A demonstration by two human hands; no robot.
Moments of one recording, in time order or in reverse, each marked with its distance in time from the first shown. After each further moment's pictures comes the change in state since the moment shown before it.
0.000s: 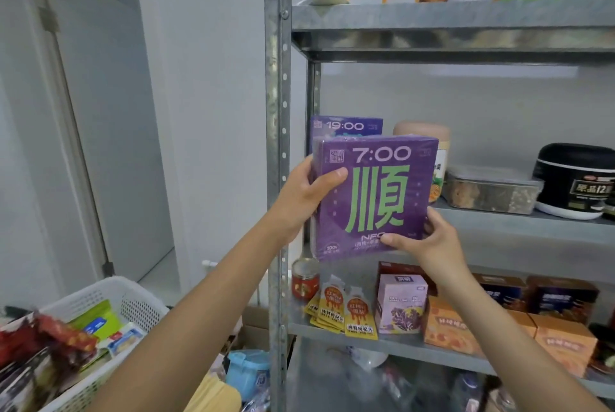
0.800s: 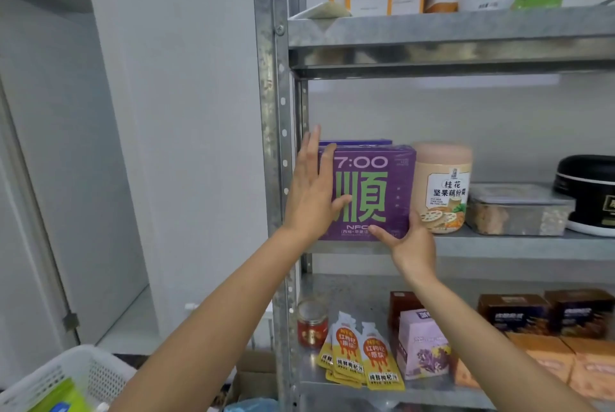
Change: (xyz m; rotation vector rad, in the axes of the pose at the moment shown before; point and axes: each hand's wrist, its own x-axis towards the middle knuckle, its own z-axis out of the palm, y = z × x) left_hand 0.123 -0.061 -0.041 1.094 0.133 0.427; right_hand 0.108 0.043 0.081 -0.248 0.326 -0.014
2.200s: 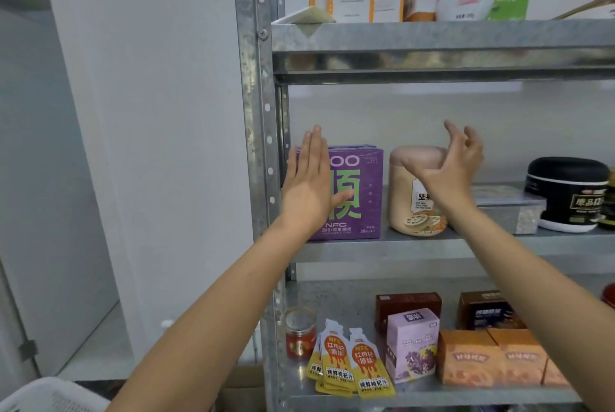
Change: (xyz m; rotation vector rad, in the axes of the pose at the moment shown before) left_hand 0.033 0.002 0.011 0.385 -0.117 0.059; right_hand 0.097 -0.044 -0.071 -0.233 0.297 -0.281
